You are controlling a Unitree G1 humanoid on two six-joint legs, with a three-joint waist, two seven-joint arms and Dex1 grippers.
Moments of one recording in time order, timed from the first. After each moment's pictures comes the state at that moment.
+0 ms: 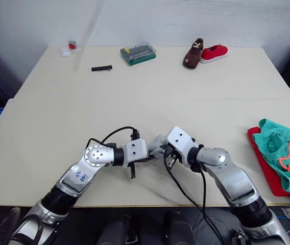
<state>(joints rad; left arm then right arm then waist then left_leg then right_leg) -0.46 0.41 -0.43 -0.14 0.05 0.33 -0.75 -0.35 -0.59 0.27 -0.35 0.19 0.67 0.63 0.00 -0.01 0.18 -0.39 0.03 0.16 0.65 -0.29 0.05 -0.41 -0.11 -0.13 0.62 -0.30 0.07</state>
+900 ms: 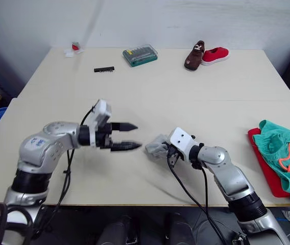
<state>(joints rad) -0.66 0.47 -0.04 -0.06 -0.49 0.86 -0.94 -0.36 -0.57 0.27 -0.18 0.13 0.43 0.69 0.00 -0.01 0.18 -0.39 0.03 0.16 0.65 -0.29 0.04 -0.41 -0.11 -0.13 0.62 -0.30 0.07</state>
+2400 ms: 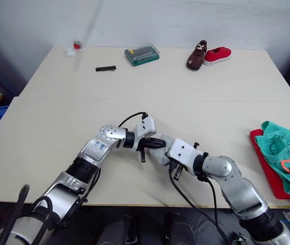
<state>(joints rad) -0.77 0.24 -0.37 0.36 -0.07 0.37 -0.91 -0.21 -0.71 0.25 -0.46 0.06 0.55 0.70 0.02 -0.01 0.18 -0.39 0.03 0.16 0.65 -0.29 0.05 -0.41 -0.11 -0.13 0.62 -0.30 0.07</state>
